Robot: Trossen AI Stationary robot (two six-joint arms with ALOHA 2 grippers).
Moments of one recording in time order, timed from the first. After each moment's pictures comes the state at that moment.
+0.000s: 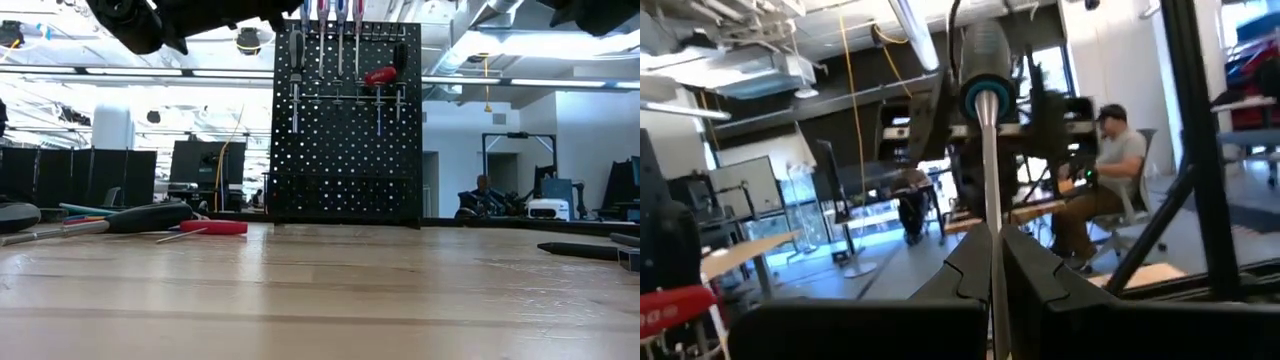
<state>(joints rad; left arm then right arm) 0.06 1.46 0.73 1.09 0.08 0.23 0.00 1.05 0.56 0.95 -0.08 -0.17</state>
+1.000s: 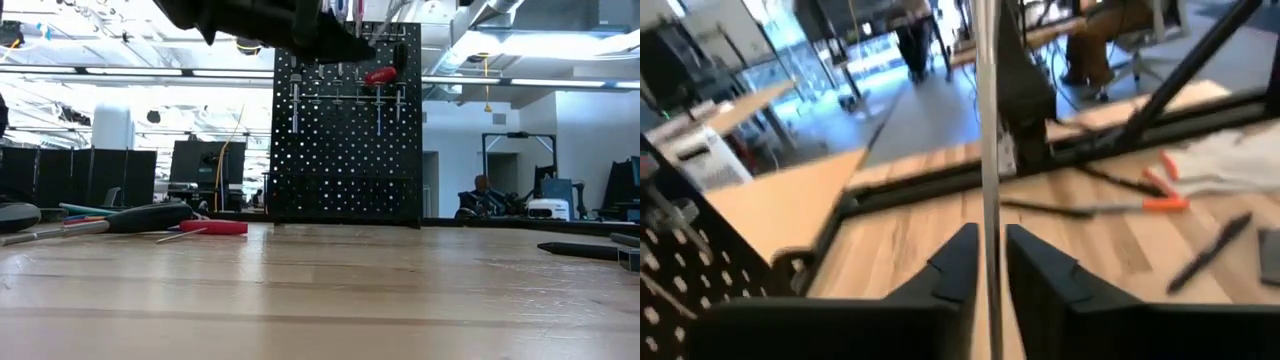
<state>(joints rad) 0.07 1.57 1.02 0.42 -0.04 0.33 0.11 0.97 0.76 0.29 0.34 -0.10</state>
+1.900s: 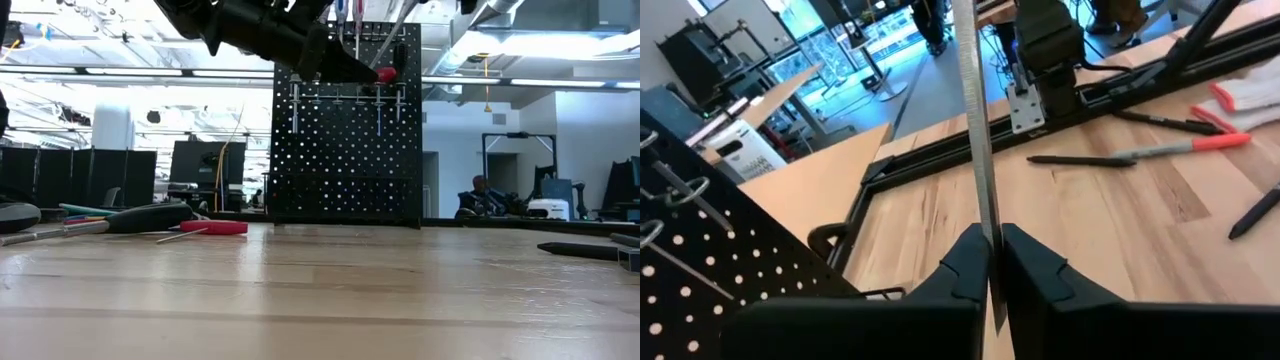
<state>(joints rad) 0.07 1.64 1.02 0.44 -0.12 0.46 0.10 0.97 0.77 0.22 0.35 -0.06</state>
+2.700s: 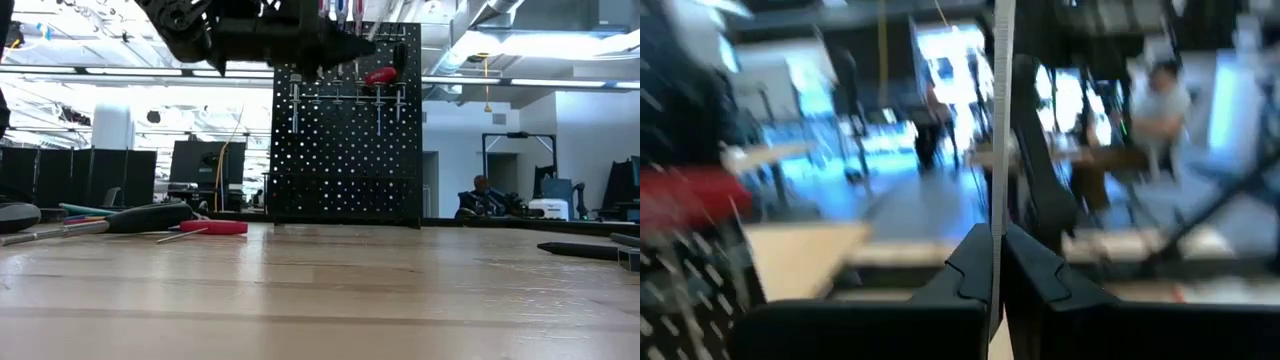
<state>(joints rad) 0.19 1.64 0.94 0.84 0.11 0.11 0.22 0.89 0.77 0.21 0.54 -0.11</state>
